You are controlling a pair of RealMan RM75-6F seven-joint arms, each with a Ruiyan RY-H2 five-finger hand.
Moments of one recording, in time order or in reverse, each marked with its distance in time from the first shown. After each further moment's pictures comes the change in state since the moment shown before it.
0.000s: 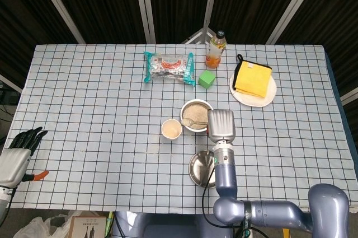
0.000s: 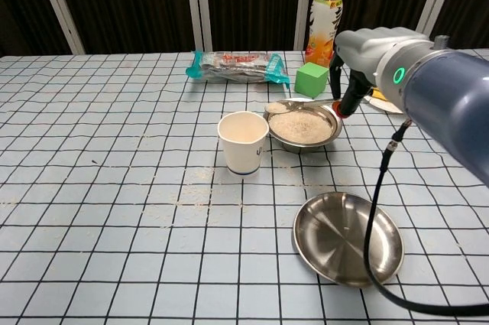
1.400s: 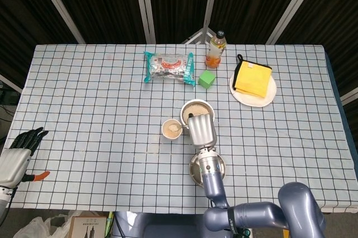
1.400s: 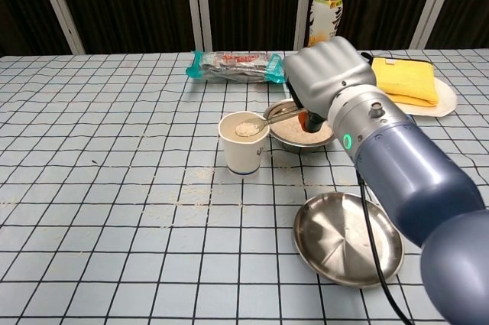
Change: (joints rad) left arm -0.004 0.014 0.003 -0.010 0.004 -0.010 -0.043; right arm 0.076 -0.142 -0.241 0.300 -0.291 -0.007 0.032
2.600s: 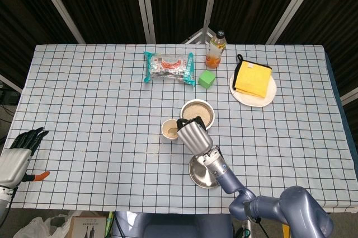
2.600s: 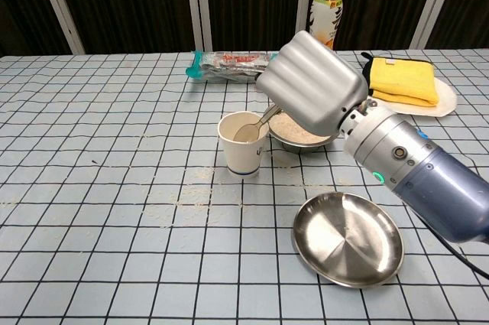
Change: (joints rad) left arm 0.000 -0.001 0.000 -0.003 -0.005 -0.002 0.008; right arm -0.055 0.015 -0.224 0.417 -0.593 -0.067 0.159
